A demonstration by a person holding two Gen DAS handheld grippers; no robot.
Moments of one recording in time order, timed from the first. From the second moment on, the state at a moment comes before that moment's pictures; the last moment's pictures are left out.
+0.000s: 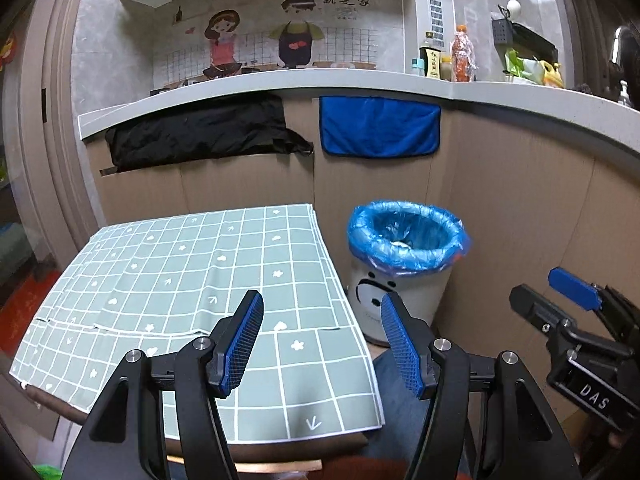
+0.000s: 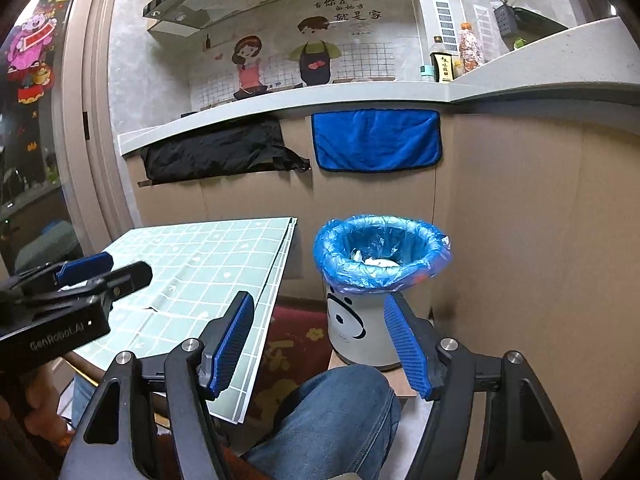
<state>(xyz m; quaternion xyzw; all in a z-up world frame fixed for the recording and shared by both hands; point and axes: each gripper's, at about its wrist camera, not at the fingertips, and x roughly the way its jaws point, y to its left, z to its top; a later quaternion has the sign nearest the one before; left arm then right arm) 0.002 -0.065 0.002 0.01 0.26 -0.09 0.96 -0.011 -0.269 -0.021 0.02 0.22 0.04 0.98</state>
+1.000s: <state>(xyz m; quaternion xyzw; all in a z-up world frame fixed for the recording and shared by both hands) -0.008 -0.061 0.008 0.01 0.24 -0.09 0.97 -0.018 -0.265 -0.016 0.02 0.20 0.04 0.98</state>
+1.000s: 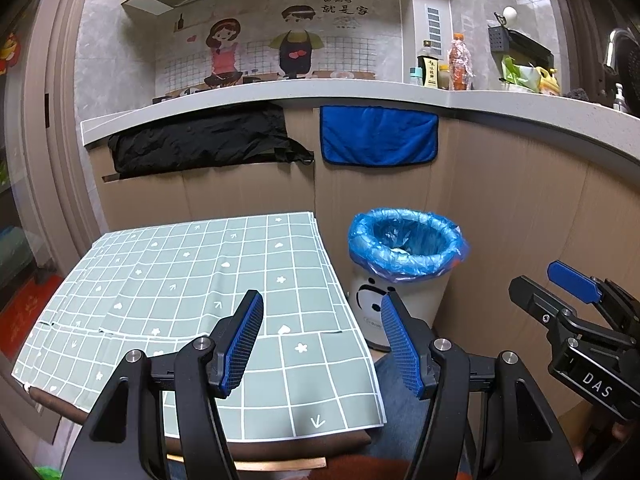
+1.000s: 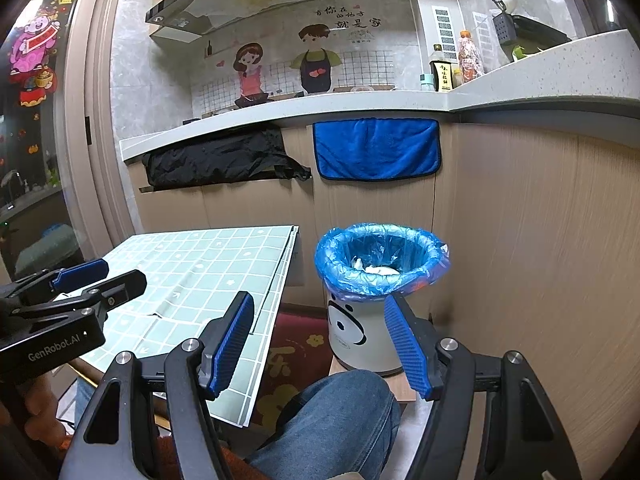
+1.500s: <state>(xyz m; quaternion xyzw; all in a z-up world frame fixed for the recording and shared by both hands) -0.005 -0.062 0.007 0.01 0.24 -0.10 0.97 -0.022 -0.268 -0.012 0.02 0.19 0.03 0.98</state>
